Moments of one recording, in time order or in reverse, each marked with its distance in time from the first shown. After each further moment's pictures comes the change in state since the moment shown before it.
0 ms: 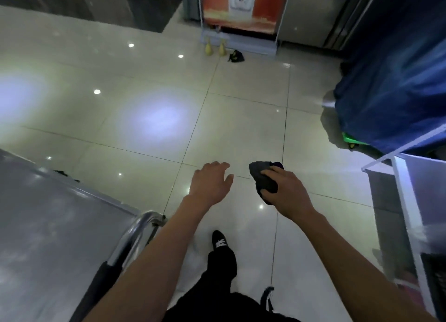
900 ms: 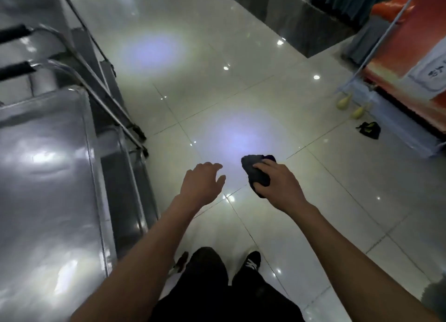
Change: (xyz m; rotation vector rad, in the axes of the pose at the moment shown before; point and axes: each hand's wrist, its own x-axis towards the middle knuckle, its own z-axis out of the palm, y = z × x) left_hand 0.245 -0.173 -0.152 -0.150 0.244 -0.740; right_hand 0.492 -0.179 -0.012 -0.071 -0.359 -0.720
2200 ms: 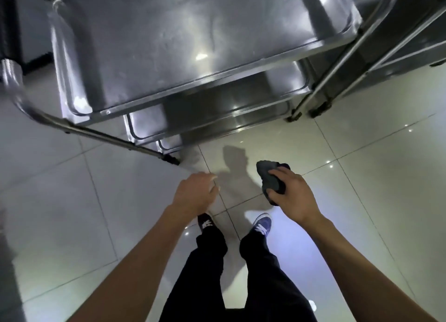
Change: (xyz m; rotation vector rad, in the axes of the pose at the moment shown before) left_hand 0.158 -0.071 0.043 -0.886 0.261 -1.522; right_hand 0.478 -0.158 0.161 -0.384 -1.141 -1.074
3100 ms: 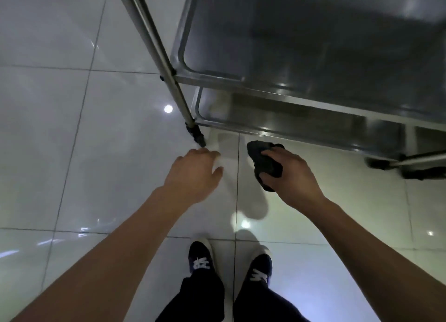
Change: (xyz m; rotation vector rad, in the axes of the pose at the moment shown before) left_hand 0.163 -0.260 0.173 -0.179 0.321 -0.202; right_hand 0.252 -0.025 0.302 -0.285 -0.177 -0.454
